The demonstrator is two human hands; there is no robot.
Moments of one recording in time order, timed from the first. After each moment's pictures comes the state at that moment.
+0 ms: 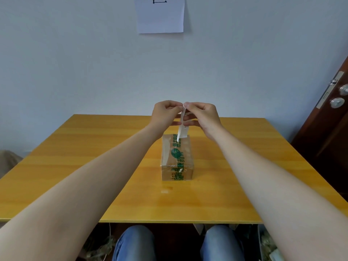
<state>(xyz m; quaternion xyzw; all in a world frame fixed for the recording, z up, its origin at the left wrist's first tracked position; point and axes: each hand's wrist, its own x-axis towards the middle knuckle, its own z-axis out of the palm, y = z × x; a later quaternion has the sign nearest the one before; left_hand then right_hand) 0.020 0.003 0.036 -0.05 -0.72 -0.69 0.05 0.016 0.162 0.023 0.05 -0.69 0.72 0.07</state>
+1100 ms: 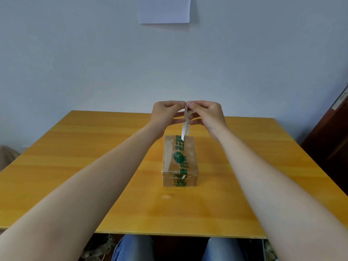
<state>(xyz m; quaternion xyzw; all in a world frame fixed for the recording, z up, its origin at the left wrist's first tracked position) -0.018 -0.006 0.021 -0.05 -0.67 -0.74 0.01 -0.021 0.164 0.011 0.06 -0.70 0.71 0.08</state>
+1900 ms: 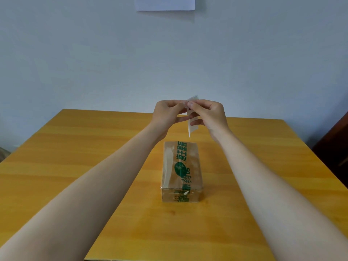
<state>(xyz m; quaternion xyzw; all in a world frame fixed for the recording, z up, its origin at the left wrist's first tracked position) -0.075 -0.002 0.003 -0.07 -0.66 -0.74 0.01 -0.073 0.160 -0.003 0.06 -0.71 0.70 0.09</state>
